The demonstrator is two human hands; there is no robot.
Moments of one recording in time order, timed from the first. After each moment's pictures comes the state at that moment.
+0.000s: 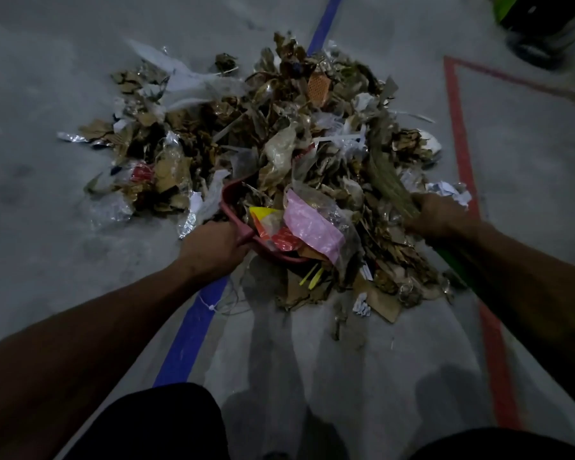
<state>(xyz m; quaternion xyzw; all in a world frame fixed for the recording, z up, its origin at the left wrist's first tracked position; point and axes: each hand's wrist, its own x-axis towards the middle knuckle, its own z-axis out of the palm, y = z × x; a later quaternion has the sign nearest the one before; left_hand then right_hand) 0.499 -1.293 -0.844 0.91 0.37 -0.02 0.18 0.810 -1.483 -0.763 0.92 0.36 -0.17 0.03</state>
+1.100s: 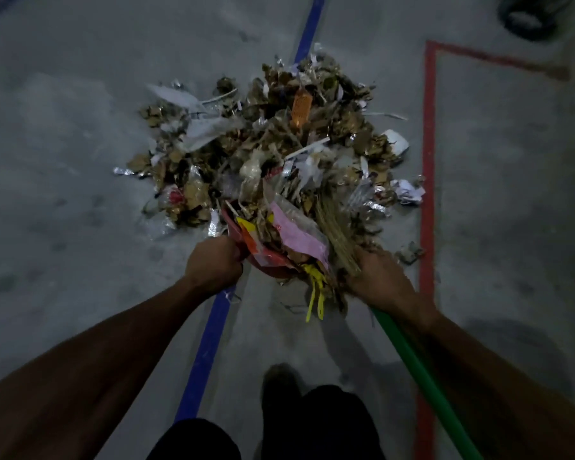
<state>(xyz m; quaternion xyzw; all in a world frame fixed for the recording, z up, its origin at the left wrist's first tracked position) 0.465 -1.350 -0.614 0.87 0.40 -0.12 0.24 0.670 -1.556 -0.612 0.88 0.39 -0.26 -0.07</state>
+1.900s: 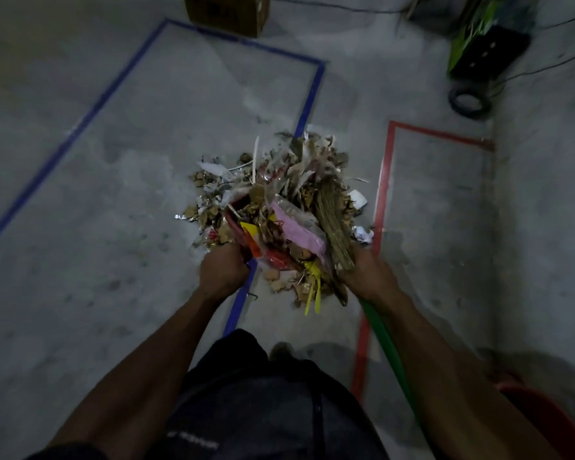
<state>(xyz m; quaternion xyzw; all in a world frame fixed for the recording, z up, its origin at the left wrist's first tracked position) 0.453 -1.419 -0.170 0.83 0.48 -0.04 0.26 0.657 -1.592 -0.165 0.87 0.35 -0.31 -0.14</state>
